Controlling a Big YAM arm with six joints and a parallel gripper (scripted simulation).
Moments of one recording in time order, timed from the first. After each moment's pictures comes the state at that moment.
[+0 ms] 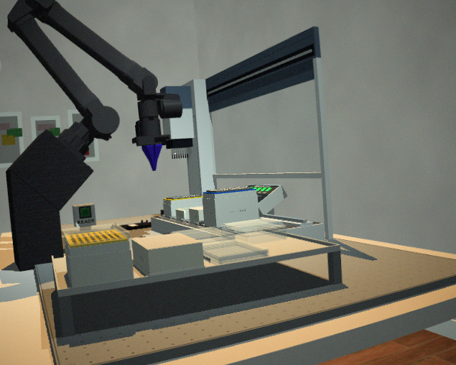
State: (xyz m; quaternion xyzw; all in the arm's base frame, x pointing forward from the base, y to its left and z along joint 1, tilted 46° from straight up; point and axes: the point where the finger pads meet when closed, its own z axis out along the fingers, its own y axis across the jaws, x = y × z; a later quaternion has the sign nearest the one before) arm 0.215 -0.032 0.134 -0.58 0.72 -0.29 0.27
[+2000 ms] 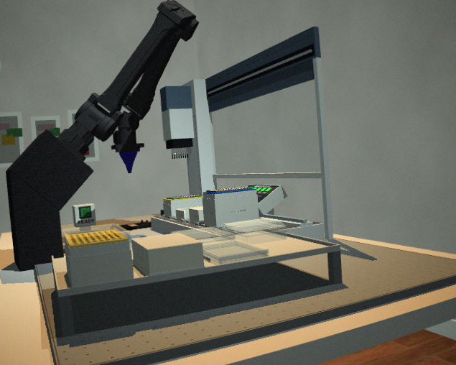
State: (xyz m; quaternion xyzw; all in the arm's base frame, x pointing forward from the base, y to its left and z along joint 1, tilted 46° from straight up) arm 0.249 0.242 0.139 -0.62 0.68 -0.28 0.26
